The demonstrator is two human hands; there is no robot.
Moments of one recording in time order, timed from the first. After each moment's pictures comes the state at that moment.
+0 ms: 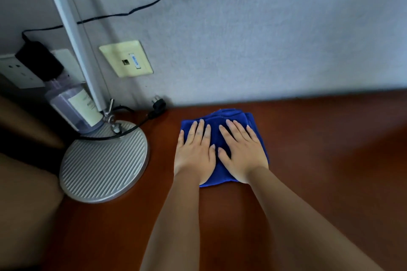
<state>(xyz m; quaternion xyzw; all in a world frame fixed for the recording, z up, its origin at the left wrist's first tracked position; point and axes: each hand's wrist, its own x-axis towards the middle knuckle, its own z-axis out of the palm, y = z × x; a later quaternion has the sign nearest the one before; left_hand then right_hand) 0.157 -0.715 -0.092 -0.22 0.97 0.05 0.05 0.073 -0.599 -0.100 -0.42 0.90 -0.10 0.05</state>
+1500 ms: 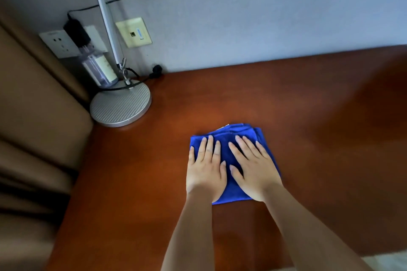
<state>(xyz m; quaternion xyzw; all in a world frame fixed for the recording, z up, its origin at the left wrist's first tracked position) 0.334 -0.524 -0.095 -0.19 0.98 0.06 0.08 0.254 -0.403 -0.103 -0.41 0.91 -0.04 0.05</state>
